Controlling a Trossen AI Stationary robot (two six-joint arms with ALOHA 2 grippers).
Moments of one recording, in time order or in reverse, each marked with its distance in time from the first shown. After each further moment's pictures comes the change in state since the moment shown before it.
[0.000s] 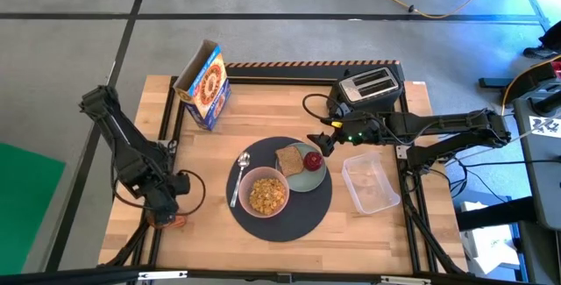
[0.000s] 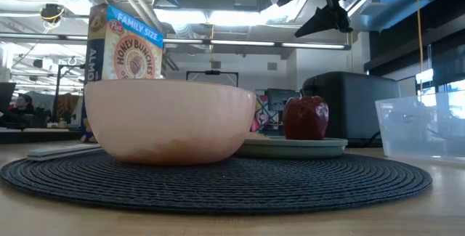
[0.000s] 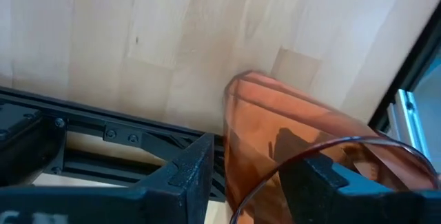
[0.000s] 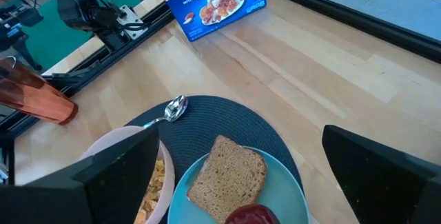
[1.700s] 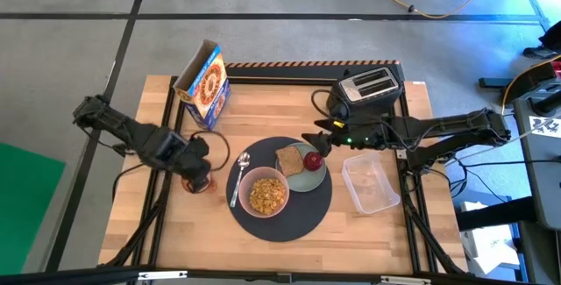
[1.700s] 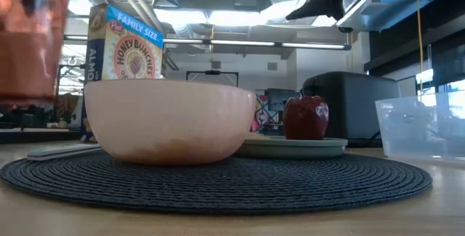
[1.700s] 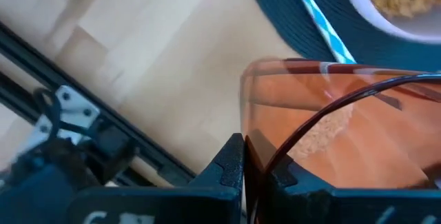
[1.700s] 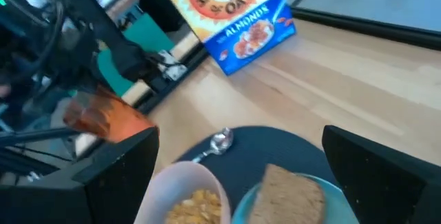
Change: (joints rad) left arm 0.491 0.077 0.243 -0.242 -0.151 0.067; right arm 0.065 -0.003 0.000 0.155 0.058 0.128
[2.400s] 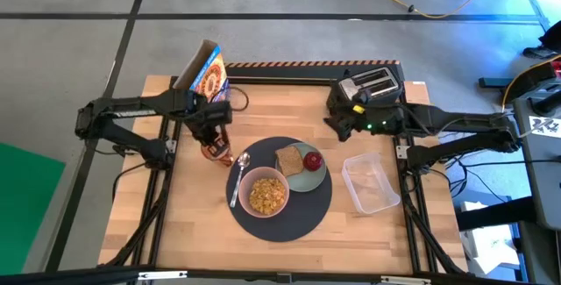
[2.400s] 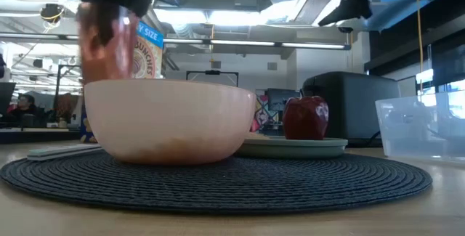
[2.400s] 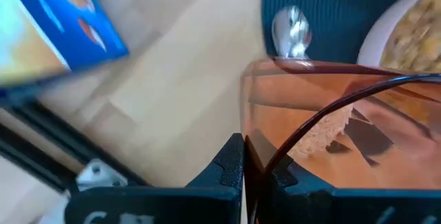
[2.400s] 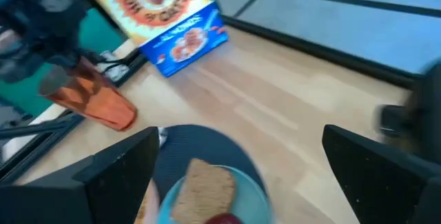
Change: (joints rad) left arm 0.581 0.072 0.030 0.097 0.080 0.532; right arm -0.121 -0.183 0.000 -0.290 0.014 -0.080
